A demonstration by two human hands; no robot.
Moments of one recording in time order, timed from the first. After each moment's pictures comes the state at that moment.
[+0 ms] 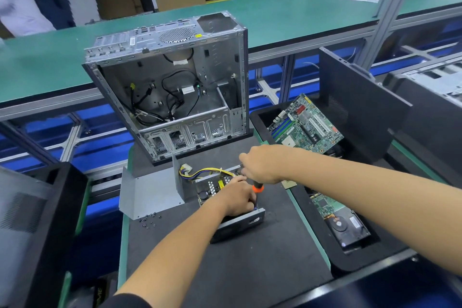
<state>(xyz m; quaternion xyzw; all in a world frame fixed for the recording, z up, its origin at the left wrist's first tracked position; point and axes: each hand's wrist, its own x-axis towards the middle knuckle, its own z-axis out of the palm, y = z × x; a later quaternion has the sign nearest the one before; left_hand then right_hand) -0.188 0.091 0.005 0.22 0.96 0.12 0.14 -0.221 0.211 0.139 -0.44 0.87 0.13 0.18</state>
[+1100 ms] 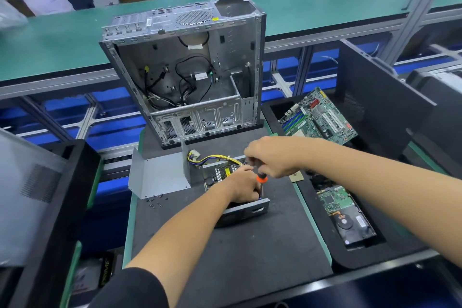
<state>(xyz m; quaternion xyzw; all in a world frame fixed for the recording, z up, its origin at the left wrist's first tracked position) -0.188 0.093 0.008 0.24 0.96 0.06 0.14 -0.220 0.220 0.148 -0.48 0.85 0.05 0.20</state>
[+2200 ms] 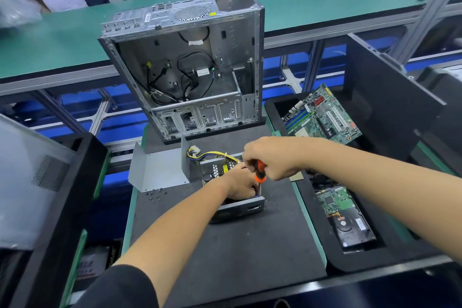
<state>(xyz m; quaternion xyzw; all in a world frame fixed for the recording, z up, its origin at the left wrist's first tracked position) -0.192 0.101 0.012 0.22 0.96 0.01 0.17 -0.224 0.237 0.146 -0.52 0.82 -0.01 0.24</state>
